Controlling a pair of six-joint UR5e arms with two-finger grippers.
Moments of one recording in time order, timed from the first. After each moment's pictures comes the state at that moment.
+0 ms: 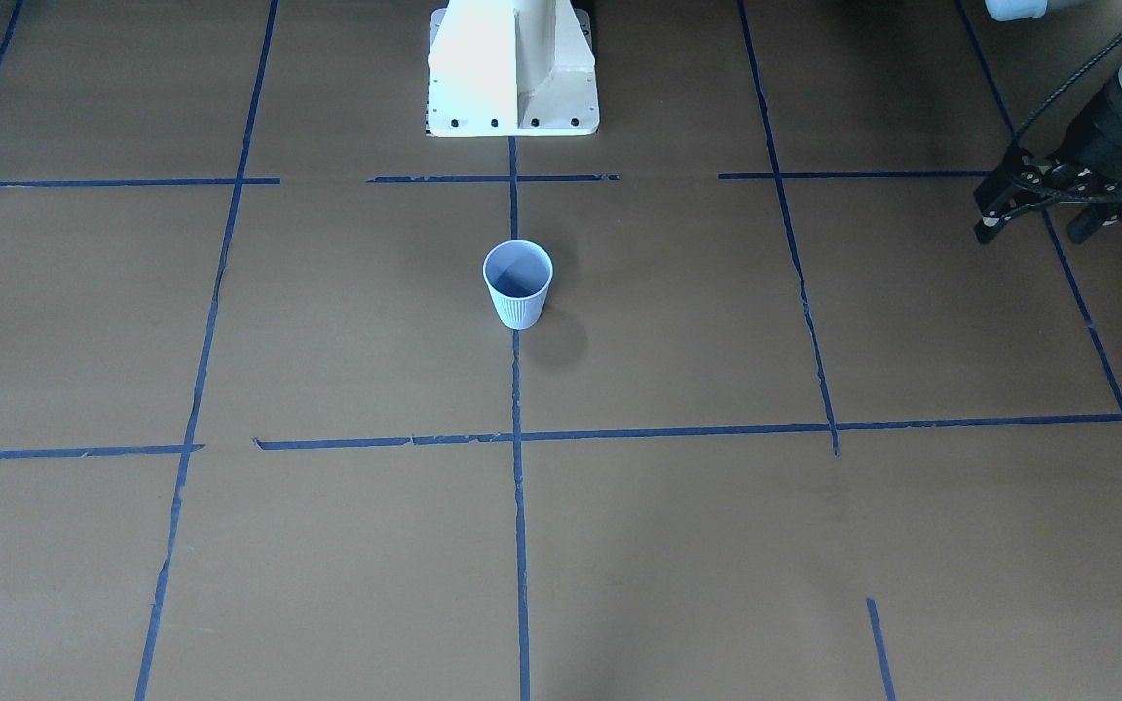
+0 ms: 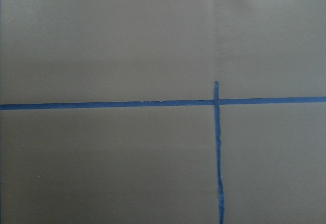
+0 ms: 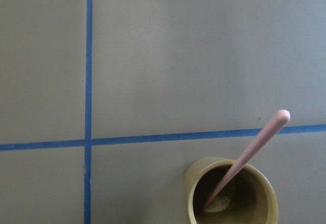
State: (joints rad) left arm -1.19 -1.79 -2.06 -1.29 -2.24 -0.53; right arm 1.76 -1.52 1.30 -1.24 2.38 0.03
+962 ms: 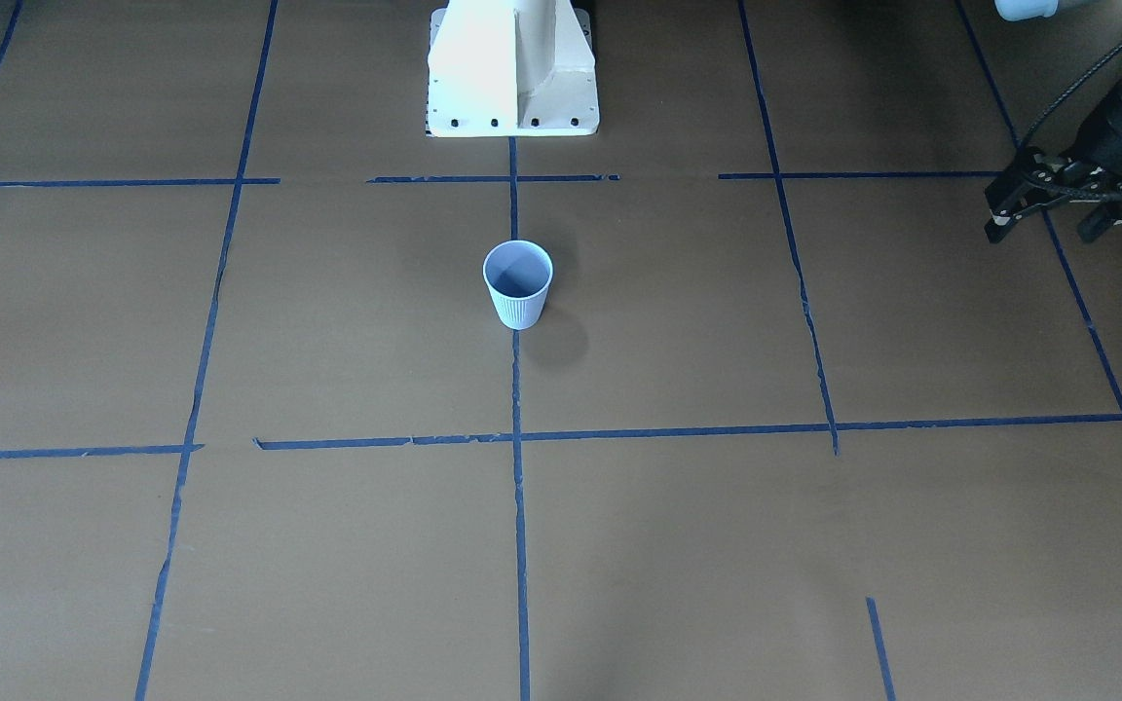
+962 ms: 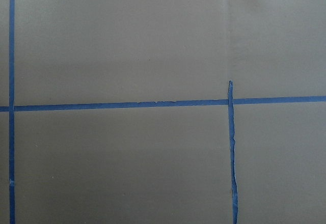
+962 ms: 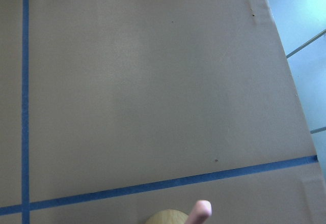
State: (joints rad) left arm -1.20 -1.79 -2.07 -1.29 -2.24 -0.52; right arm 1.74 -1.41 1.04 -0.98 2.28 0.18
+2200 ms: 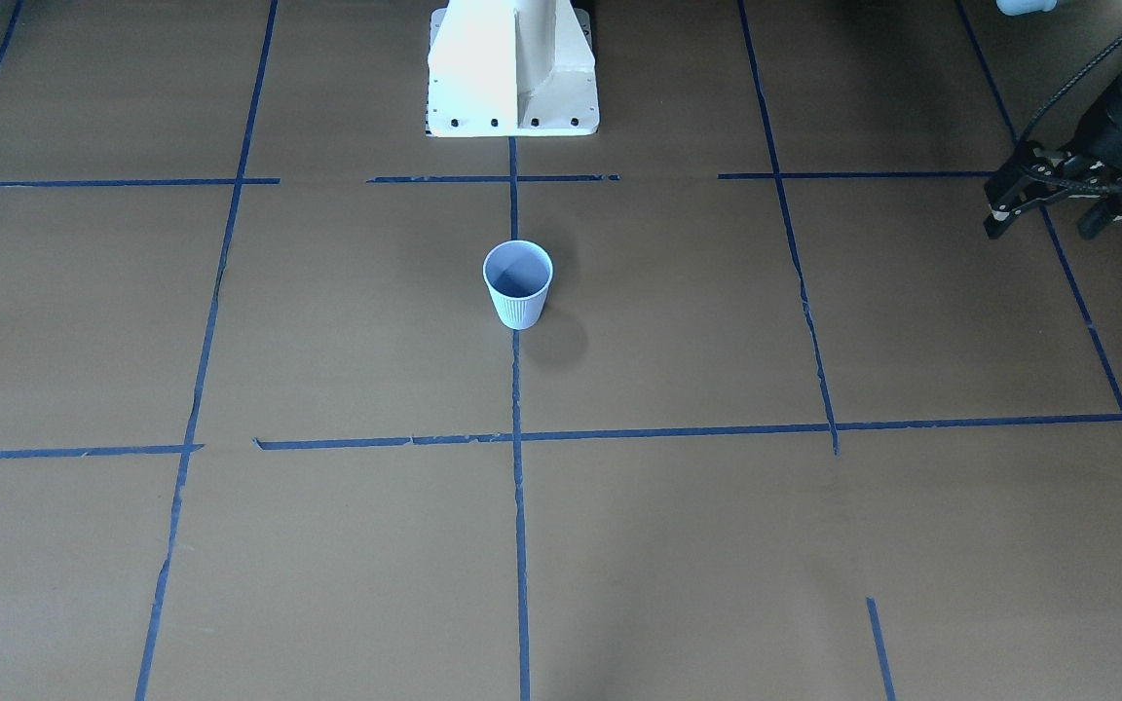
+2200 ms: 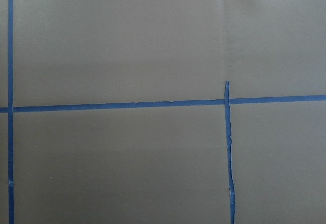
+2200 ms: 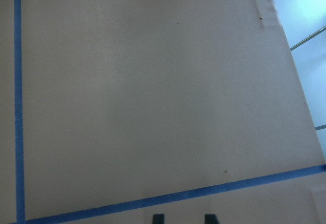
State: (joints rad) left arm -1.20 -1.79 -2.08 -1.29 -2.24 -0.52; right arm 1.68 -1.38 1.04 -0.99 2.21 0.24
